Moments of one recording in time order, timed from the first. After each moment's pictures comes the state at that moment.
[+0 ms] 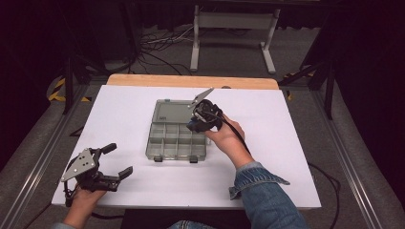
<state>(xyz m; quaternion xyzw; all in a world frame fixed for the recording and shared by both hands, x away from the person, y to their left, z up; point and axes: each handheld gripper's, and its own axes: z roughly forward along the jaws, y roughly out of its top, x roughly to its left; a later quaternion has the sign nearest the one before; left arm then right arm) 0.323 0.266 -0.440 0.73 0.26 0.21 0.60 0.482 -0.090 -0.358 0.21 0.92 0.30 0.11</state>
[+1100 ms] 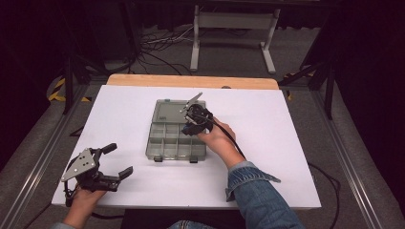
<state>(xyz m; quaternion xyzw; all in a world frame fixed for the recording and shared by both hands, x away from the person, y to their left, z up) 0.323 0.266 -0.440 0.73 0.26 0.20 0.59 0.502 -0.068 -0.397 0.21 0.93 0.27 0.09</state>
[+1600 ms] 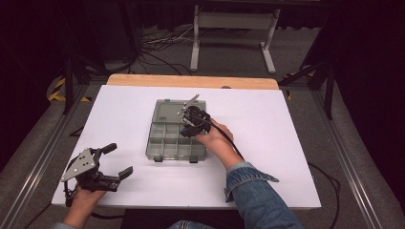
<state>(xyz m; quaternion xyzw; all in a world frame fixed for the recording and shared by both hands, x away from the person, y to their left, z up) 0.323 0.265 -0.440 0.73 0.26 0.20 0.60 0.503 -0.061 -0.405 0.21 0.94 0.26 0.08</state>
